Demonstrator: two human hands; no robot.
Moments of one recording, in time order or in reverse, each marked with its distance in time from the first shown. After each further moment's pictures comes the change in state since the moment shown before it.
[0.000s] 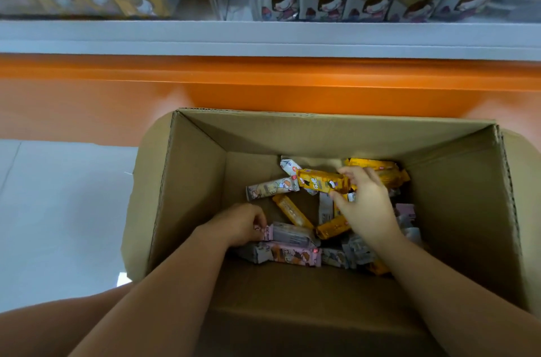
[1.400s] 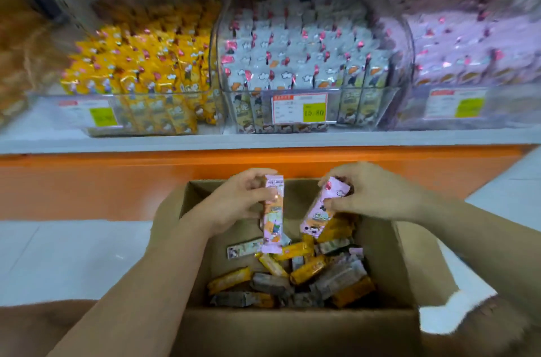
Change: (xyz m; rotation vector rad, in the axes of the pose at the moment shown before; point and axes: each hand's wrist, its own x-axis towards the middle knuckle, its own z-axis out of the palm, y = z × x) left_hand -0.148 0.118 -0.103 -0.910 0.255 0.485; right_hand -0.041 -0.106 -0.207 -0.171 -0.298 -0.343
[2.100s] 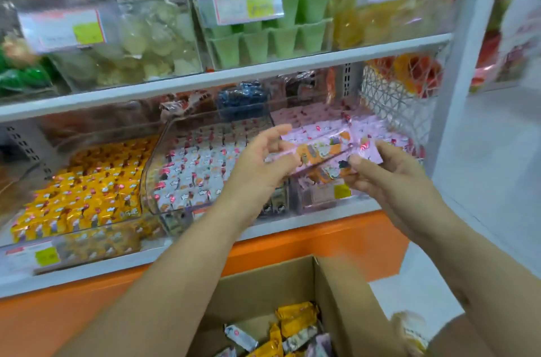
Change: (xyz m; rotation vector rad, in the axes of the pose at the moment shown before) left_hand 0.005 0.199 0.141 0.067 0.029 0.637; right_hand -0.100 0.027 -0.126 1.037 0.810 -0.227
